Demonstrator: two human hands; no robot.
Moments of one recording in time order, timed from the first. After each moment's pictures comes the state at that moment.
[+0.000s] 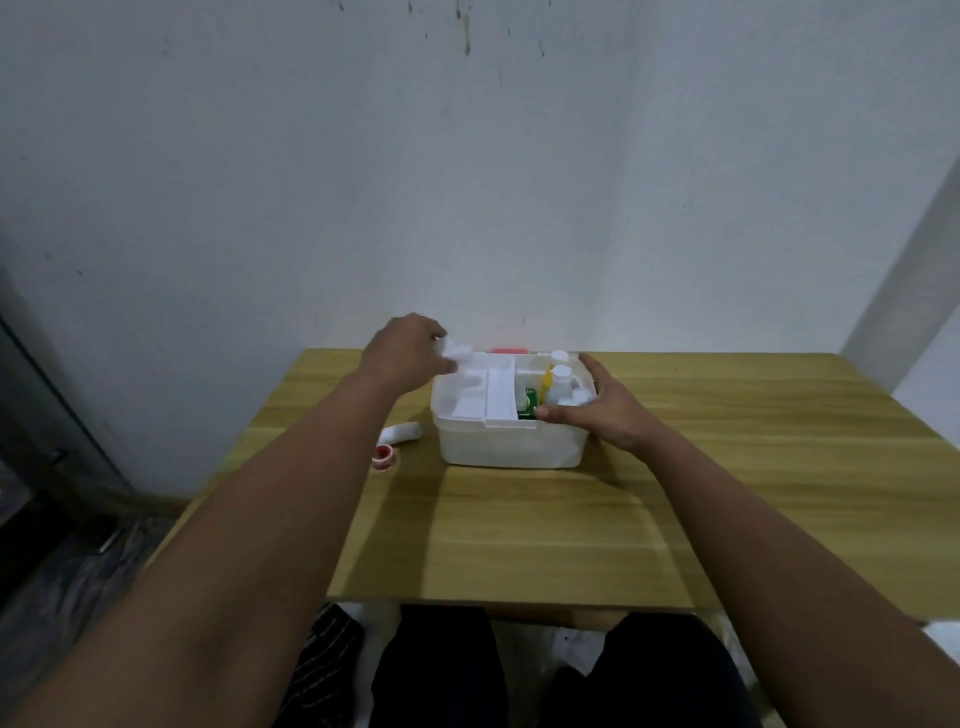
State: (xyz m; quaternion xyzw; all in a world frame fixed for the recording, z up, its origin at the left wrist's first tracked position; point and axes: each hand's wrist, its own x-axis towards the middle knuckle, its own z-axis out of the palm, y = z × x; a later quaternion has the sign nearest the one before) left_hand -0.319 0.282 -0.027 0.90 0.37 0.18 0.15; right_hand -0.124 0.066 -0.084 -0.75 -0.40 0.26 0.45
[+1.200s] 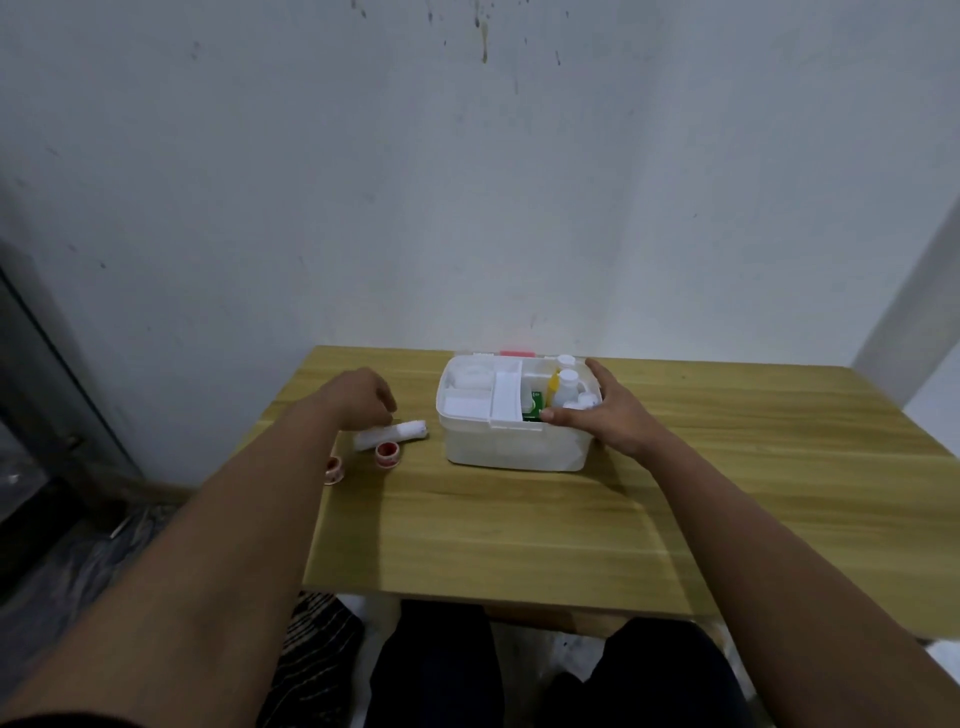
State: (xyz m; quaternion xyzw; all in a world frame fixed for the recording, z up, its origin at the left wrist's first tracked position) left_hand -0.387 0.318 -0.070 0.89 0.42 0.01 0.17; right_hand -0.121 0.068 -0.089 -0.75 -0.40 0.25 0.46
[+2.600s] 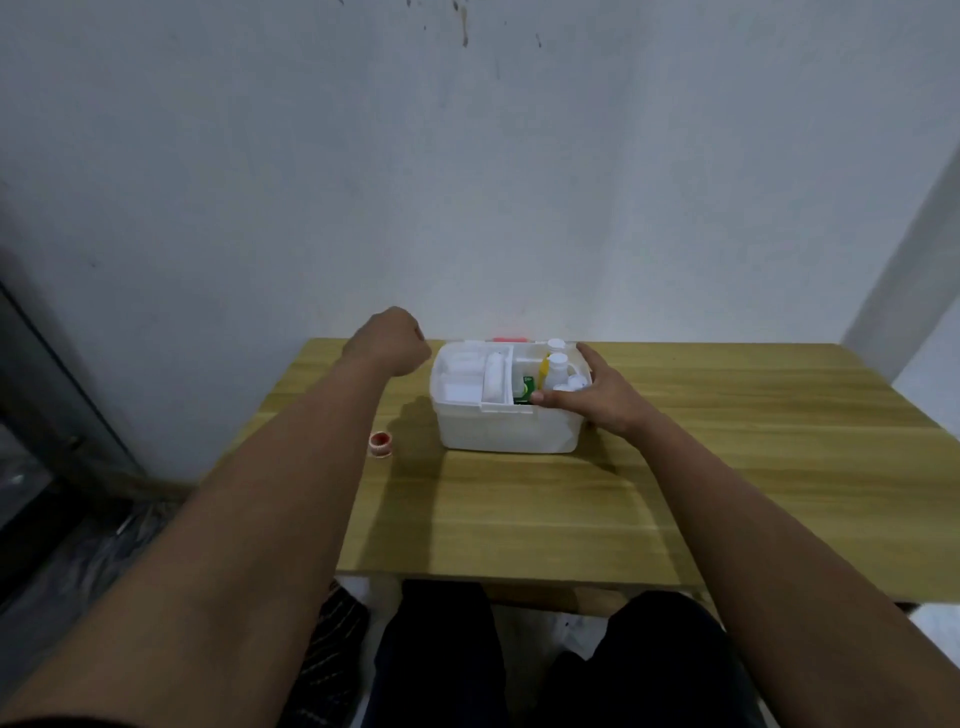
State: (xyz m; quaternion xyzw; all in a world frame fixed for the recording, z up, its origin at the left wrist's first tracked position) left_hand -0.338 0.277 -0.019 0.86 0.46 0.14 0.19; right_hand -0.124 0.068 -0.089 -0.75 -0.39 0.26 0.46
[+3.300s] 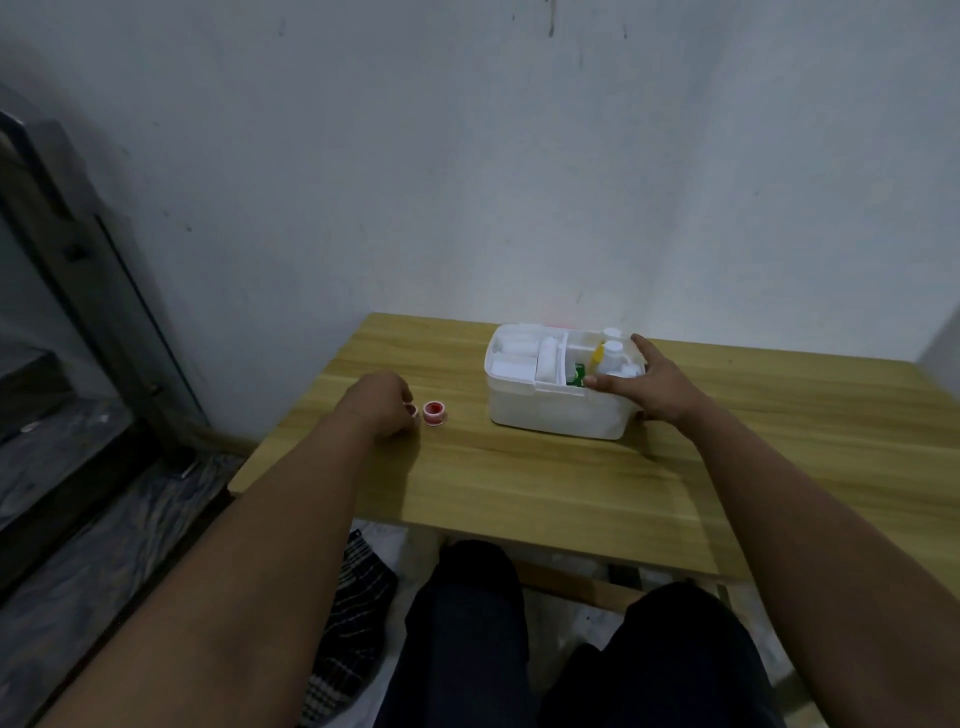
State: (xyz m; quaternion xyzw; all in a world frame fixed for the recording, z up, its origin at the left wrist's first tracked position) left_hand -0.444 0.261 -0.089 0.84 0.52 0.03 0.17; right_hand -0.132 0.065 -0.077 -0.77 -0.36 0.26 0.46
